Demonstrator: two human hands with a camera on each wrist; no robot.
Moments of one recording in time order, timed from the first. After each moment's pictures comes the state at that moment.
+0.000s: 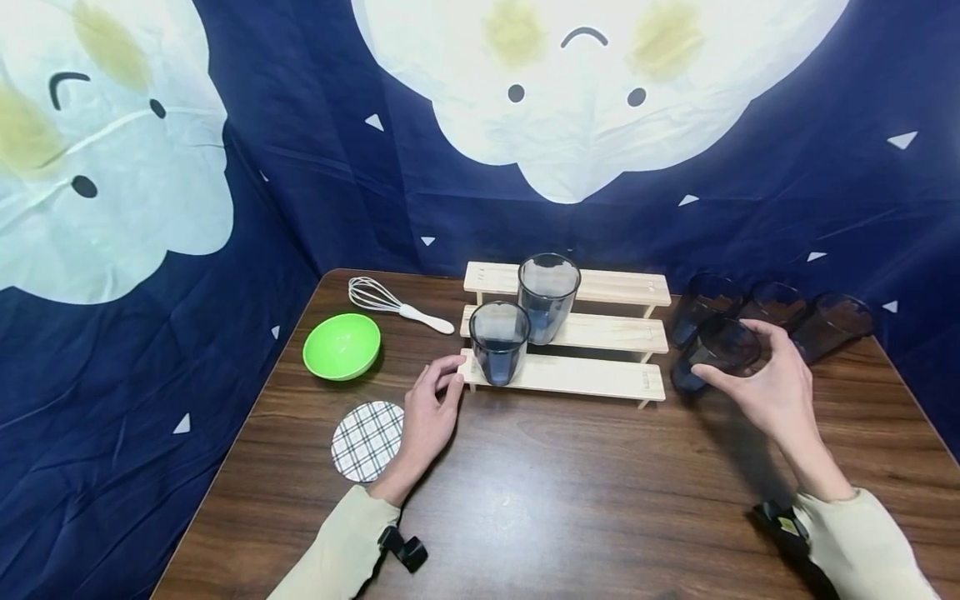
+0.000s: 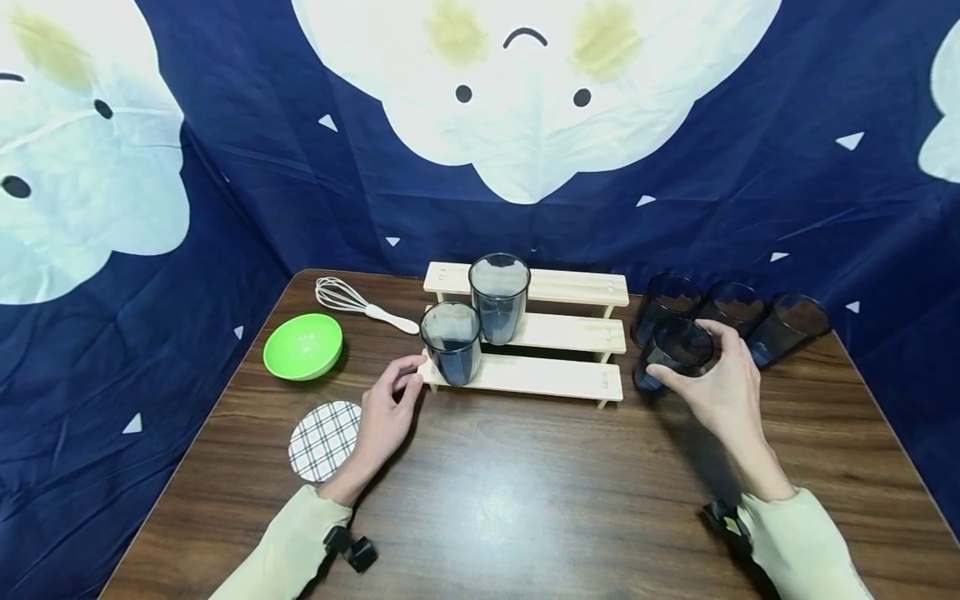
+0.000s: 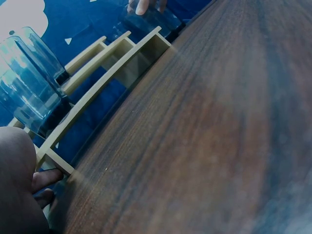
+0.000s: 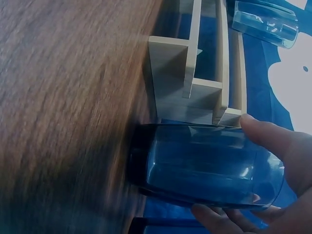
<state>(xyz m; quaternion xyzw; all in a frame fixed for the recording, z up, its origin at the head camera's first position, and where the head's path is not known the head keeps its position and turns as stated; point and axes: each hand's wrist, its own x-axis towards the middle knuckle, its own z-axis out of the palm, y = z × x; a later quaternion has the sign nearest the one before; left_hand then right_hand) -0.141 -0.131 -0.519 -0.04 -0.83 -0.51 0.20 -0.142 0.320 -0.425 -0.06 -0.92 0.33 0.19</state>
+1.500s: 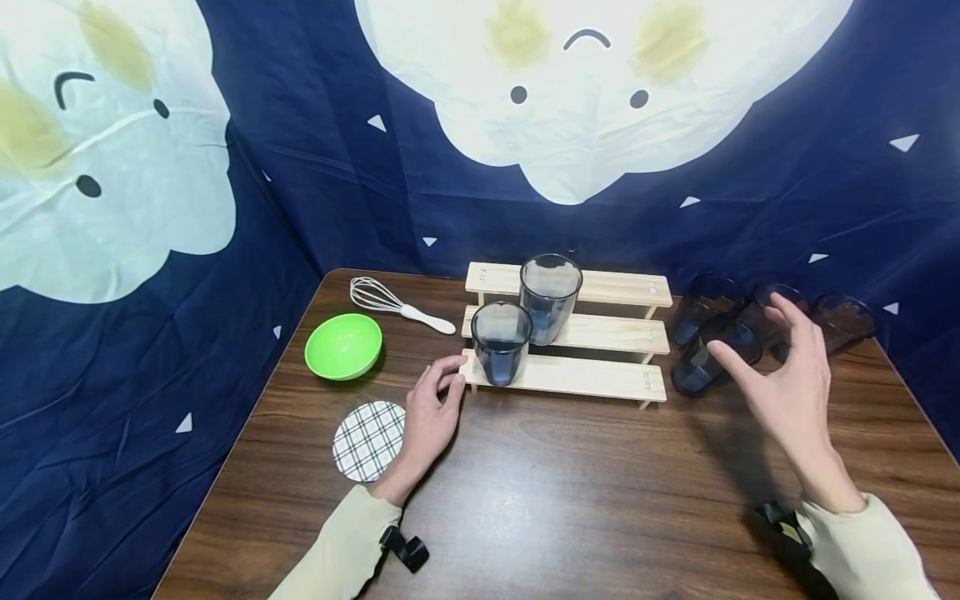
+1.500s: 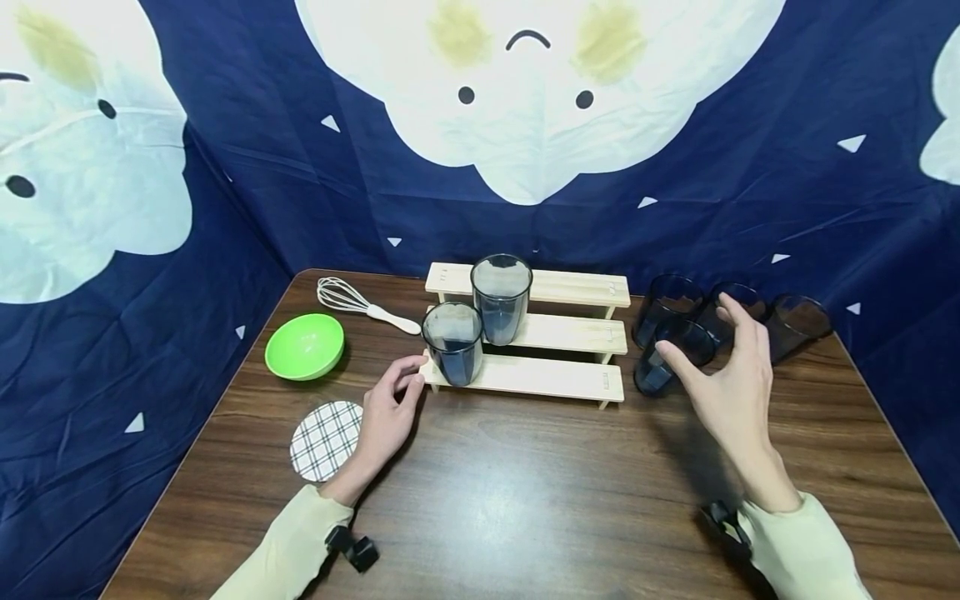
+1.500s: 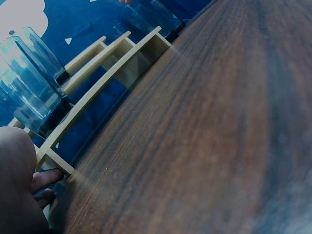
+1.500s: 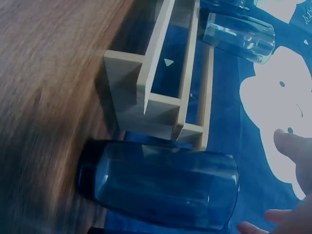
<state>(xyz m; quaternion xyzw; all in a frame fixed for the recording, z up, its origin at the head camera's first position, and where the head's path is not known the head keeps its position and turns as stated) -0.140 -0.129 -0.512 -0.02 -0.83 -0.52 0.18 -0.132 0.300 -0.403 -0.02 -0.87 0.37 0.31</state>
